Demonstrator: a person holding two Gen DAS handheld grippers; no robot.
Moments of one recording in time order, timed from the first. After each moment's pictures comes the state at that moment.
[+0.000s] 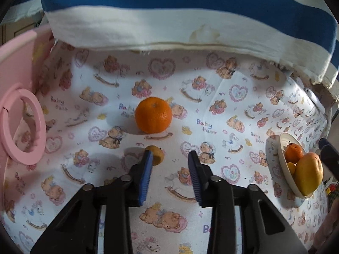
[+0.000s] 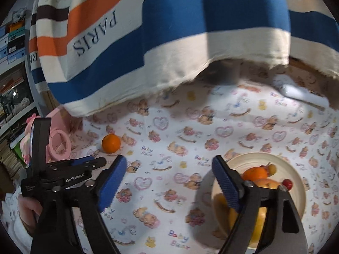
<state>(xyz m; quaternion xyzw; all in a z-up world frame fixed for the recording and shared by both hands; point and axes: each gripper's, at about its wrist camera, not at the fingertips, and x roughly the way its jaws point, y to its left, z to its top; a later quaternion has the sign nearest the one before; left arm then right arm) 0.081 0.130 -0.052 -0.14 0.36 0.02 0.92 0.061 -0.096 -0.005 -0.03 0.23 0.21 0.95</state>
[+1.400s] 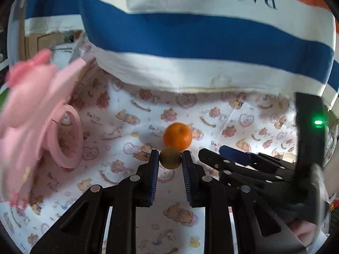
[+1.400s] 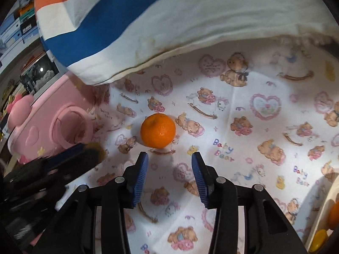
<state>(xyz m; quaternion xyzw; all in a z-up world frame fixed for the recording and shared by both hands) 0.042 0.147 -0.014 -0.14 0.30 0.09 0.94 0.150 0.036 -0.052 -0.05 0.34 0.34 0.88</state>
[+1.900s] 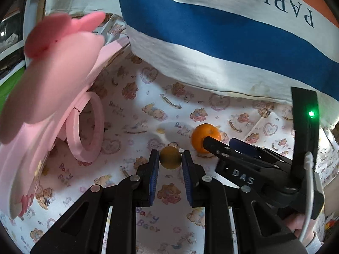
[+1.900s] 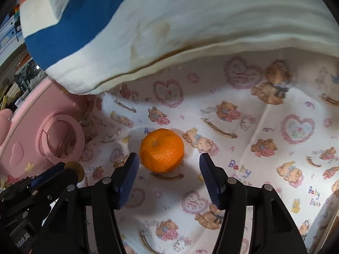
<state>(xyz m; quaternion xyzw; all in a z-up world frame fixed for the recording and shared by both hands) 0.044 0.179 -0.027 -0.19 0.32 0.14 0.92 0.178 0.083 -0.056 -0.08 0.35 0.32 0.88</state>
